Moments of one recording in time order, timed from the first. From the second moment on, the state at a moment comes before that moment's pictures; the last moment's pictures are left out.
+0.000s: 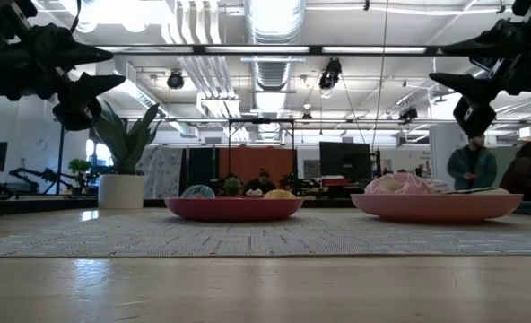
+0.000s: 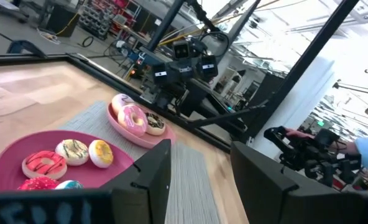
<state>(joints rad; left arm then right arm) 0.05 0.00 0.01 0.06 0.05 -0.56 -0.02 0.00 0.01 0.08 -0.02 0.75</state>
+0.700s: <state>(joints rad) 0.05 0.00 0.01 0.03 0.05 -0.56 -0.02 0.02 0.01 0.08 -0.02 0.75</state>
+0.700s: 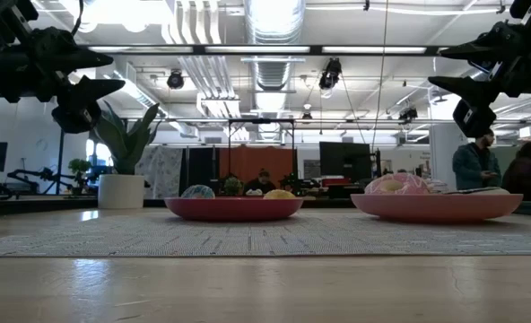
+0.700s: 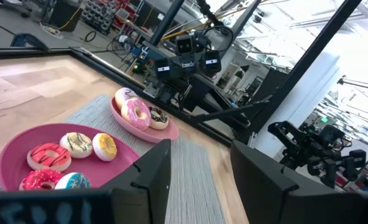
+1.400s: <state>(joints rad) 0.05 0.00 0.01 0.02 0.01 -0.56 -0.02 0.02 0.01 0.08 -0.02 0.75</state>
